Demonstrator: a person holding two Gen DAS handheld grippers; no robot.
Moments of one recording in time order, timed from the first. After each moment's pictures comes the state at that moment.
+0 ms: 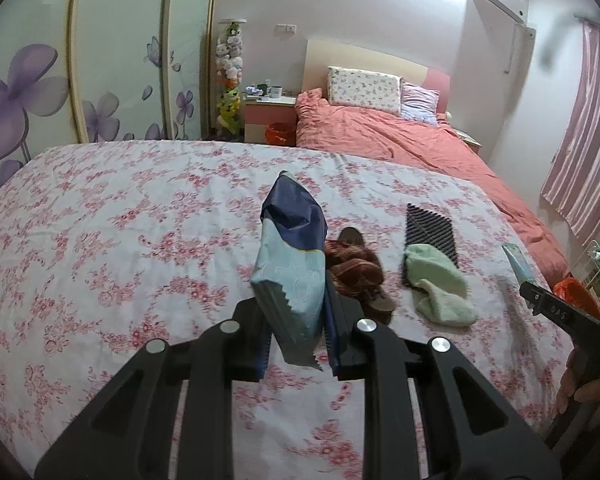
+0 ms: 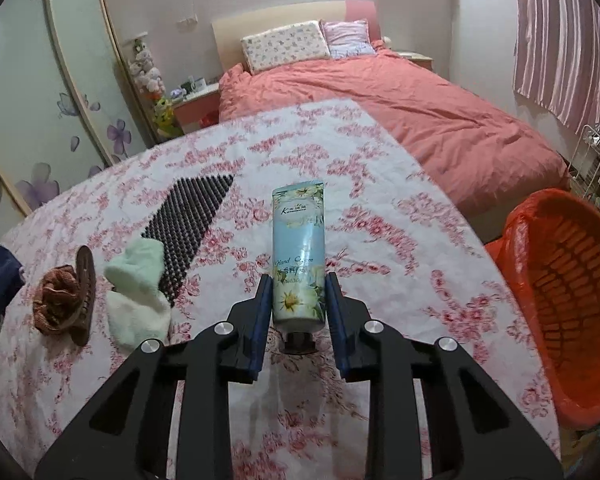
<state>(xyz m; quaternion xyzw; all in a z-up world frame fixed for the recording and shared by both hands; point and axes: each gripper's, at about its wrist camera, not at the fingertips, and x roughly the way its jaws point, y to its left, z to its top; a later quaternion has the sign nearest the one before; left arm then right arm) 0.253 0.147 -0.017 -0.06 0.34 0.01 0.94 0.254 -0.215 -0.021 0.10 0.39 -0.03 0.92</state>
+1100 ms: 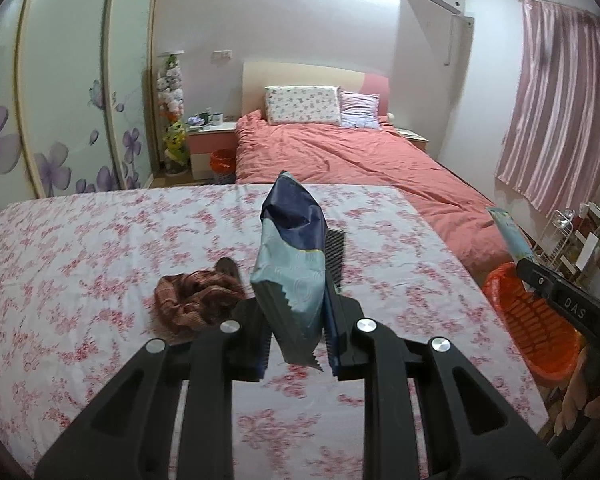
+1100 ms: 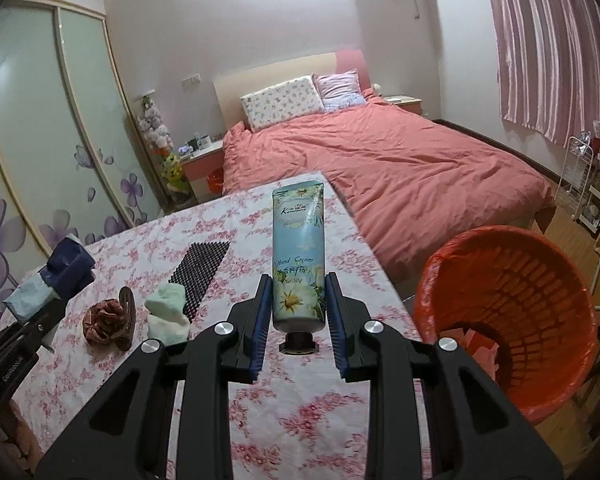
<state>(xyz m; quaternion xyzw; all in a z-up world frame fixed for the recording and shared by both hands) 0.225 0.037 0.033 -0.01 0.30 -0.08 0.95 0.185 -0.268 0.043 0.13 0.30 -0.03 0.95</state>
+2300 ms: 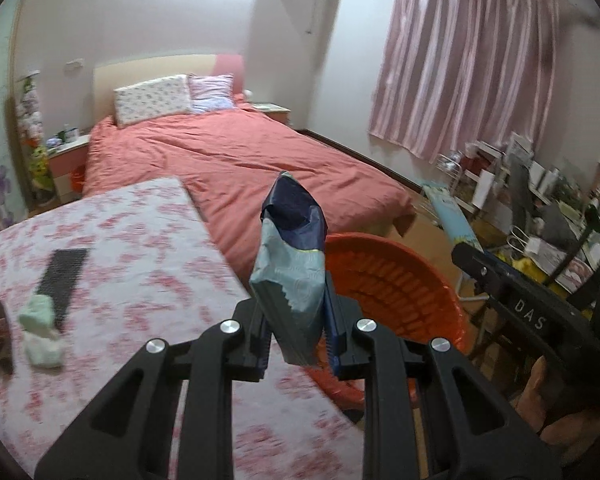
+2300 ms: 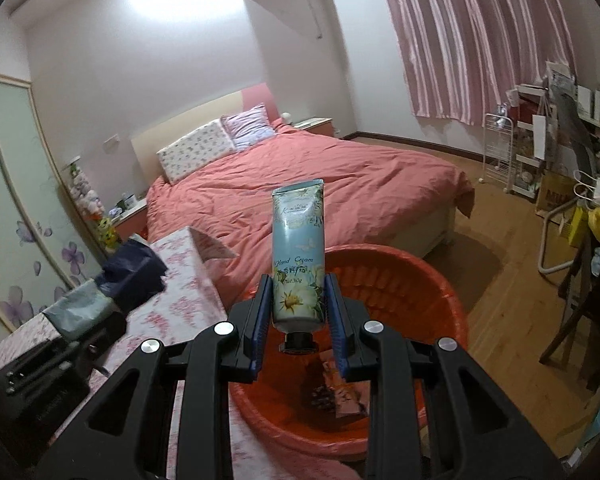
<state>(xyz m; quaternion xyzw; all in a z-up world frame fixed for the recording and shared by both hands) 0.213 -0.218 0.015 0.03 0.32 -0.31 0.89 0.134 -0.419 0.031 0.19 0.25 -0.16 0.94</state>
